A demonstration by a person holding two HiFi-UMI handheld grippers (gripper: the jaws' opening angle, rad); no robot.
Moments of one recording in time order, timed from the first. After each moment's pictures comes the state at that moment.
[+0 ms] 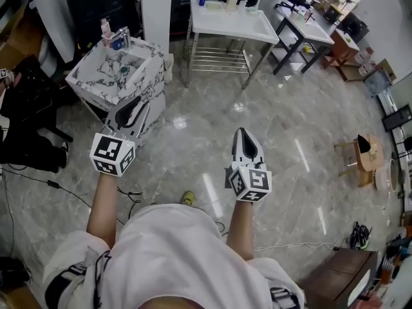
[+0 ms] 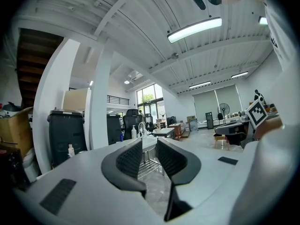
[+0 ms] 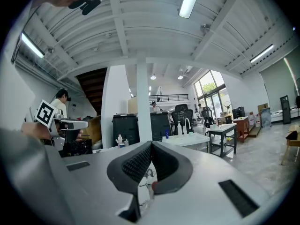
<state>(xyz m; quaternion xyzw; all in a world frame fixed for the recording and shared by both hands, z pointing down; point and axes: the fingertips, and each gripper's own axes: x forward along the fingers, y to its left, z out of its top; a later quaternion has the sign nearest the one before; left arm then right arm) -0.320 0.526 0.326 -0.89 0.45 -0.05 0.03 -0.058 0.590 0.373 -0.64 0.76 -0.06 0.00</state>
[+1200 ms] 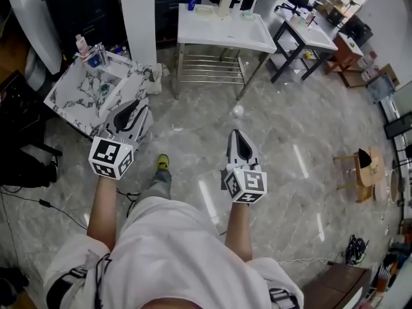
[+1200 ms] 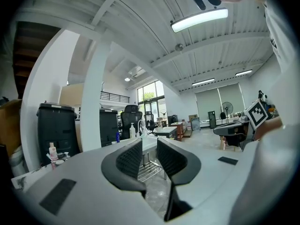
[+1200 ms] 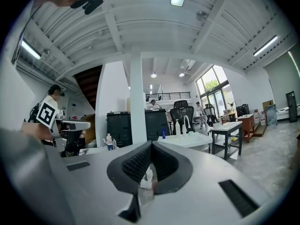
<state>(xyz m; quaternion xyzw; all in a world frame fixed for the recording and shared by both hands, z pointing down) -0.203 0.349 0.360 -0.89 0.45 -0.05 0.02 0.048 0.406 0.404 -0.62 0.78 -0.07 0.00</state>
